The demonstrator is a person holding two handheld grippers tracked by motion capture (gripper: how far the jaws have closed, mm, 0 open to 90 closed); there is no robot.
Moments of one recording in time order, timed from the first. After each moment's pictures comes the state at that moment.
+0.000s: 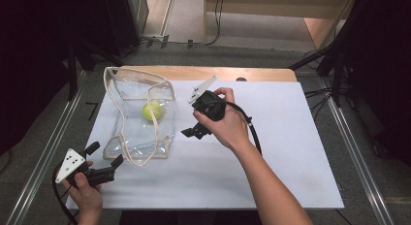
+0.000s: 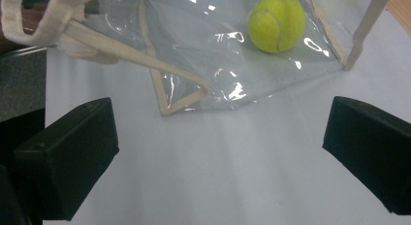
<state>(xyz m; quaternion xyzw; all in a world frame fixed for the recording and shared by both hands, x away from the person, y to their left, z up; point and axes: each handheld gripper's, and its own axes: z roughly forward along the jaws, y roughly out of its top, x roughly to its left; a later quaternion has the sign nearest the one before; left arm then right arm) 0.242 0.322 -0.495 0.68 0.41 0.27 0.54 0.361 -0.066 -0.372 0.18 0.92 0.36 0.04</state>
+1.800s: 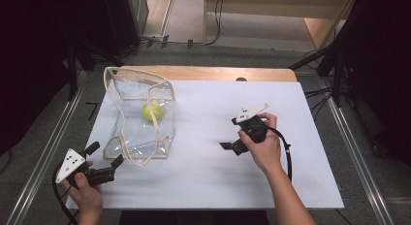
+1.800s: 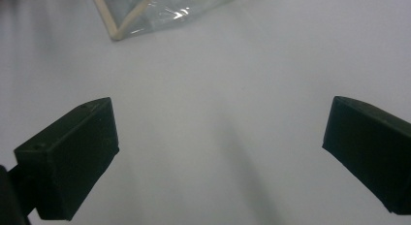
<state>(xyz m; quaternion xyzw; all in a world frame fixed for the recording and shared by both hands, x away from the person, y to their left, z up) 0.242 0.322 -0.495 0.68 0.41 0.27 0.54 0.326 -0.177 -0.446 0.27 0.87 0.40 0.07</state>
